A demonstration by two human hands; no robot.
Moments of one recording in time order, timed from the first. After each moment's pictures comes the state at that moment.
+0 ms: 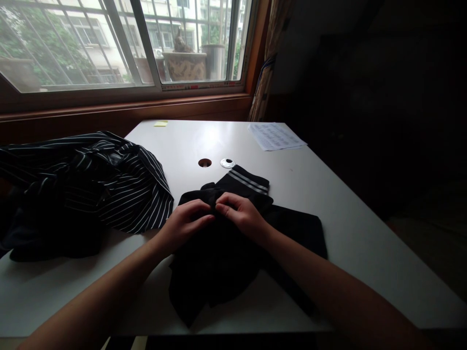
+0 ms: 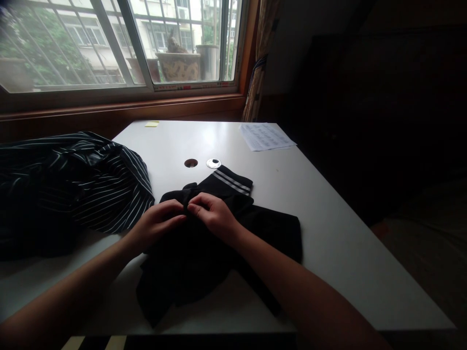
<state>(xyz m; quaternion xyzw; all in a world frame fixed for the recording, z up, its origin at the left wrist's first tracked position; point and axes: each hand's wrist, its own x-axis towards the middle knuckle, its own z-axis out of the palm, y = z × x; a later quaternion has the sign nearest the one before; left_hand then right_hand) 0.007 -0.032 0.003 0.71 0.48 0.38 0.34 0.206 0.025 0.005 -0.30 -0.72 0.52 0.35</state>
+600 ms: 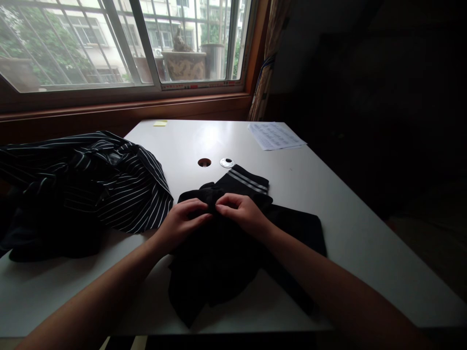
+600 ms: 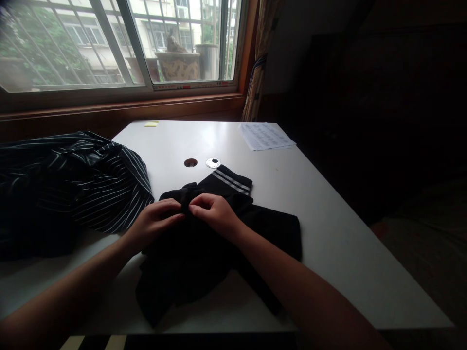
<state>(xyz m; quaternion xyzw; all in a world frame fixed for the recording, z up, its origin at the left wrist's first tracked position) 0.004 -0.031 0.003 0.71 0.48 0.40 0.33 0.211 0.031 0.003 -0.32 -0.70 0.55 0.32</state>
